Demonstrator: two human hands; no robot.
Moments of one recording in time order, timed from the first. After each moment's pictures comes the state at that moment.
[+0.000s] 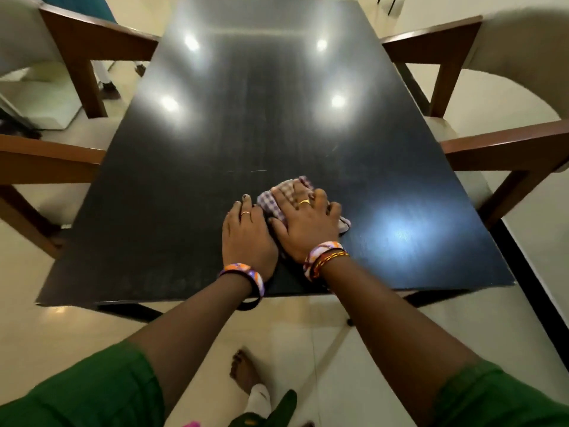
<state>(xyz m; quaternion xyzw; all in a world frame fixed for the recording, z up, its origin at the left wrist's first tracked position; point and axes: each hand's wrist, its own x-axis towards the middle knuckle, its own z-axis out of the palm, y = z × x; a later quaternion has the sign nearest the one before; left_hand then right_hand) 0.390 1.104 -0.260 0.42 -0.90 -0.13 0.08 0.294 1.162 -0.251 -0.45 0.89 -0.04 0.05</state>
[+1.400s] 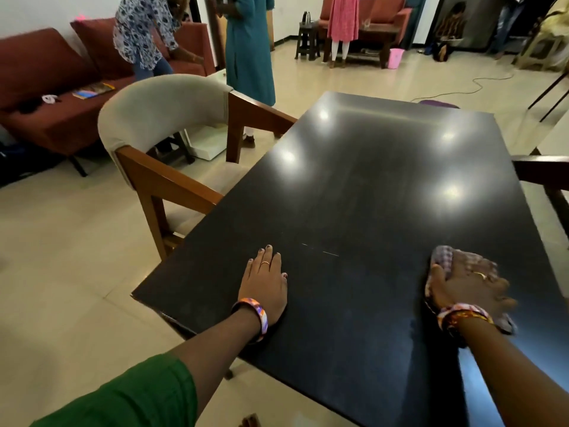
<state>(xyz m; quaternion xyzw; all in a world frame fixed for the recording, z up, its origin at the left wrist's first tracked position) 0.403 1.050 -0.240 0.55 -0.83 -0.13 -0.01 0.114 1.146 -0.254 -0.25 0.96 -0.14 0.03</state>
